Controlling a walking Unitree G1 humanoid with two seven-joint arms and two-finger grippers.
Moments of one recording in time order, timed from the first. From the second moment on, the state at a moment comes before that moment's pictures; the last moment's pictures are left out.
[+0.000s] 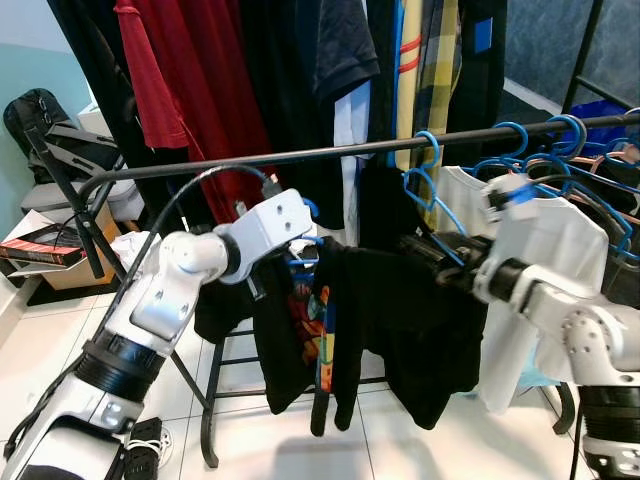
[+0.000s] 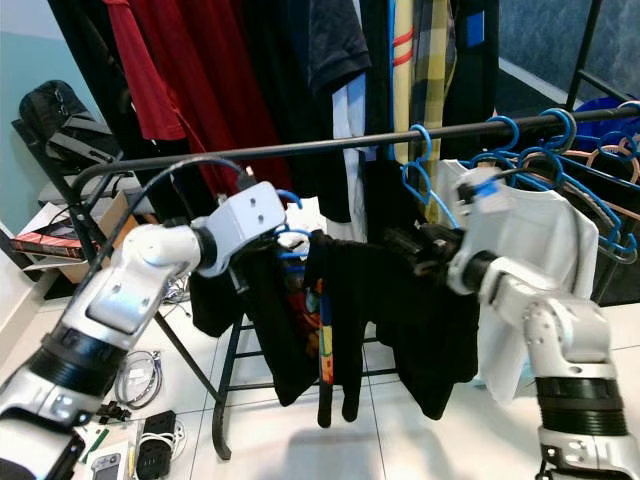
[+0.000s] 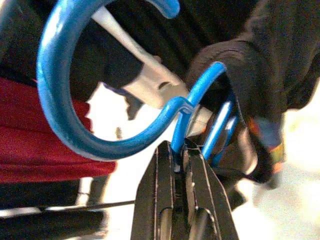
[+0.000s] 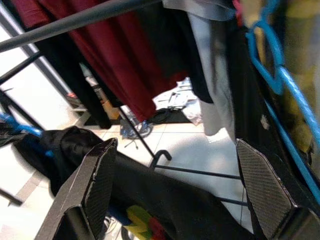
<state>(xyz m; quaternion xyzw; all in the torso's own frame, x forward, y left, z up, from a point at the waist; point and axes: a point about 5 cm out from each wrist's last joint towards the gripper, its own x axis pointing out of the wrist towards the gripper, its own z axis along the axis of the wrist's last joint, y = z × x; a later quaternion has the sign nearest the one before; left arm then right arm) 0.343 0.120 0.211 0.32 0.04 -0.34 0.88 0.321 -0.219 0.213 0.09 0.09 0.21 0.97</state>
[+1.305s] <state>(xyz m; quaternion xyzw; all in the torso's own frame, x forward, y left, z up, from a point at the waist) 0.340 0.189 0.199 0.14 0.13 -0.03 0.98 0.307 -0.232 0.136 0.14 0.18 0.13 0.97</state>
